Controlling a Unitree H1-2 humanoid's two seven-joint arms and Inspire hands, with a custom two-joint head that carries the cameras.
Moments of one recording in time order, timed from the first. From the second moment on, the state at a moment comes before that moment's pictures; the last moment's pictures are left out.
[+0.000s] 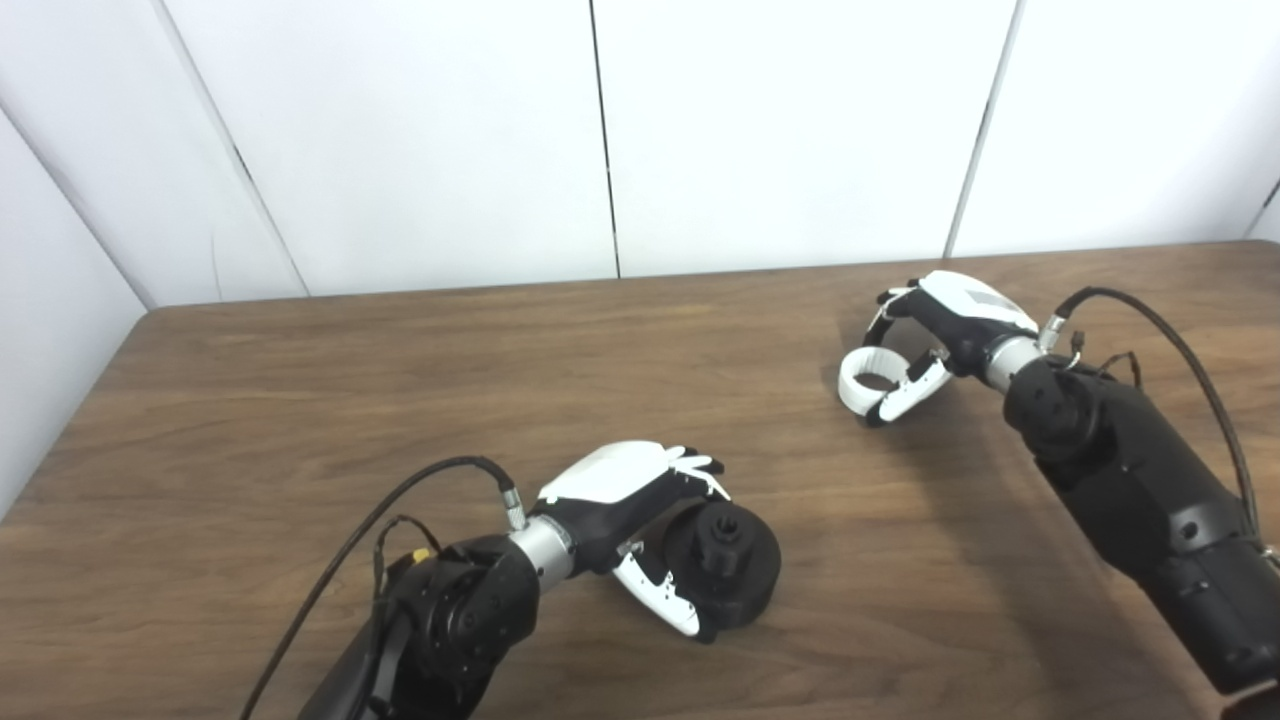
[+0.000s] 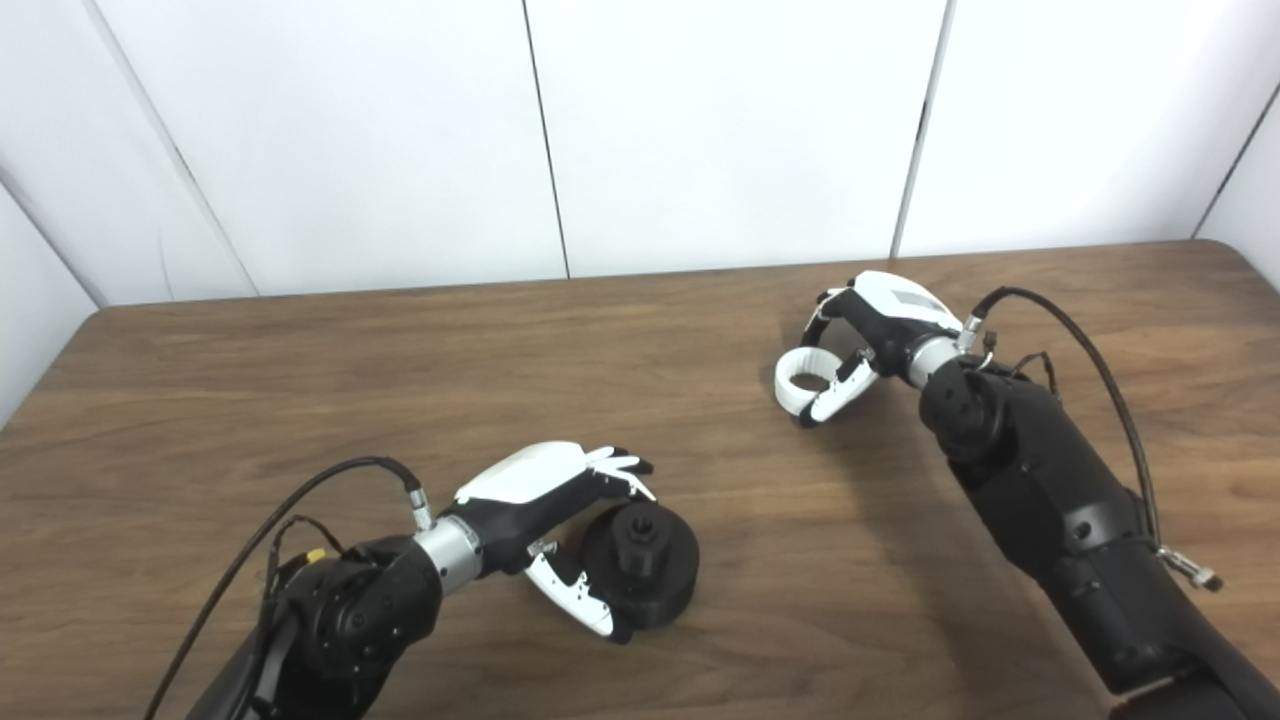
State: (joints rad) left arm -0.32 0.28 -0.48 -0.28 0.70 0.33 -0.63; right arm -0.64 -0.46 0.33 0.32 -0.64 0.25 0.28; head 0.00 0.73
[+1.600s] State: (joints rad) left arm -0.32 0.27 -0.48 -0.28 0.70 0.33 -0.63; right arm -0.63 -0.48 0.31 0.03 -0.60 0.27 0.42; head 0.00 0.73
